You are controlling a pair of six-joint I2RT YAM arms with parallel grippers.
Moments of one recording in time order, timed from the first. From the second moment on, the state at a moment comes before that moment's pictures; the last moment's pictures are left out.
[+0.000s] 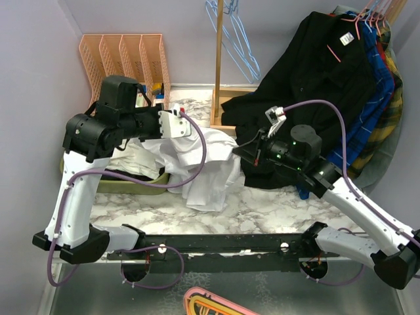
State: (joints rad) left arm -0.42 1.29 1.95 -1.34 0.35 1.14; right arm 0.65 1.00 0.89 -0.10 -0.32 0.50
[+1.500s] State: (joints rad) left arm -0.51 1.89 1.64 -0.53 0.02 0.39; right arm 0.58 0.88 0.49 -0.01 0.05 0.78
